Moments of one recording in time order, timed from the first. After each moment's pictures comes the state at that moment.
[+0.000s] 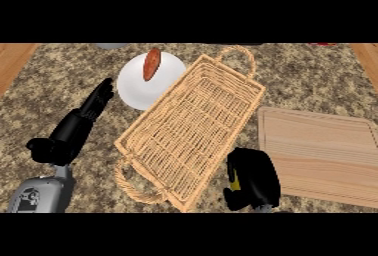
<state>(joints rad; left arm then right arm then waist) -0.19 0.16 0.03 -1.59 -0.08 -0.24 0.03 -0.03 -0.03 0.47 -1.66 1.17 0.15 0.50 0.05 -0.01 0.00</state>
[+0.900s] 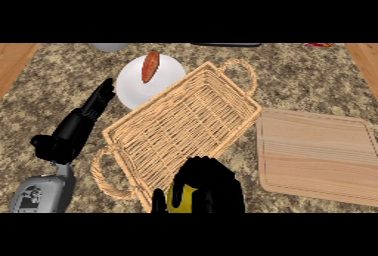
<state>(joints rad) -0.20 0.16 0.04 -1.56 -0.08 -0.24 0.03 -0.27 -0.01 0.92 -1.90 1.22 -0.38 1.05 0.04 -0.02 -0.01</state>
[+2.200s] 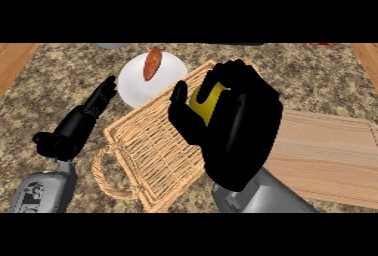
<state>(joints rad) -0.22 0.16 0.04 -1.54 -0.09 -0.25 0.02 -0.74 -0.01 0.56 -1.73 1.45 -0.29 1.24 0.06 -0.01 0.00</state>
